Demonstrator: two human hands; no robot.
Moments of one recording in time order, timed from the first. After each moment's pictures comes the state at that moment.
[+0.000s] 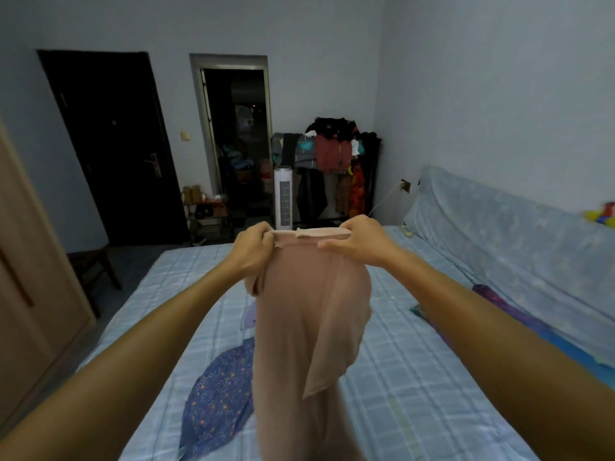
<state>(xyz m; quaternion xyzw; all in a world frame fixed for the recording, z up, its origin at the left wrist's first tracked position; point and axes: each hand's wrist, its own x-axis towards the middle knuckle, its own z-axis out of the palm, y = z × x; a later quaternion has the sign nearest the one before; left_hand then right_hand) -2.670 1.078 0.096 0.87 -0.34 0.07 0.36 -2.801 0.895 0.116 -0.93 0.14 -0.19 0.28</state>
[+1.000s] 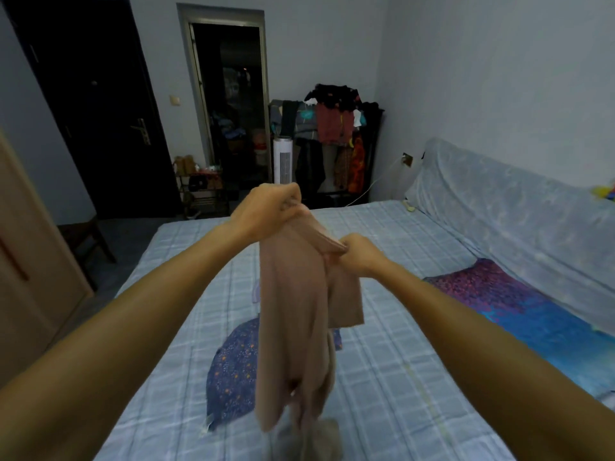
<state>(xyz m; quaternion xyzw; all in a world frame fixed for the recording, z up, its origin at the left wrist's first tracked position) -2.603 1.143 0.104 0.78 -0.54 0.16 0.26 -2.729 0.974 0.038 -0.93 0.22 -0.08 0.28</state>
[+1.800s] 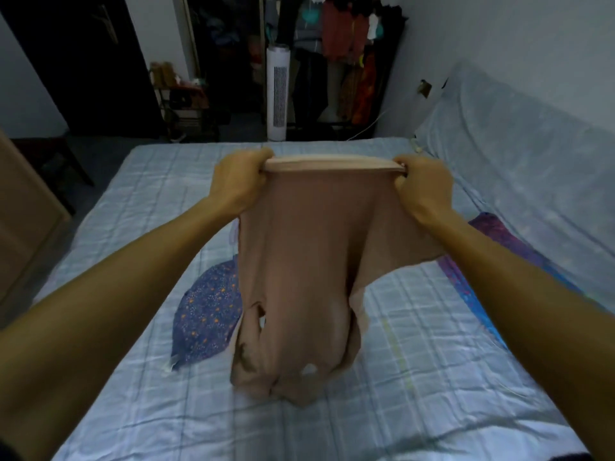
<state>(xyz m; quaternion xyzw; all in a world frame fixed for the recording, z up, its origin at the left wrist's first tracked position) -2.555 1.049 0.000 0.87 -0.40 0.18 0.25 -2.727 0.805 0.006 -0.91 0.22 -0.34 0.09</state>
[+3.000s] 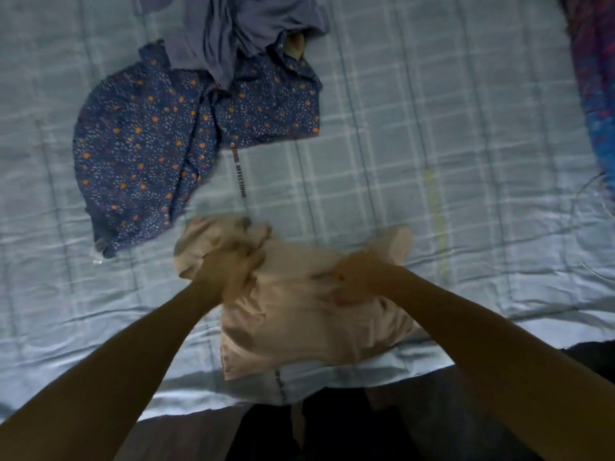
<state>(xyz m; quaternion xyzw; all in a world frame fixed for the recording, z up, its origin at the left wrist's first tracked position) -2.640 1.075 -0.493 0.79 -0.51 -0.33 -0.07 -2.779 0.835 -0.479 -0.84 -0.01 0.52 0.17</state>
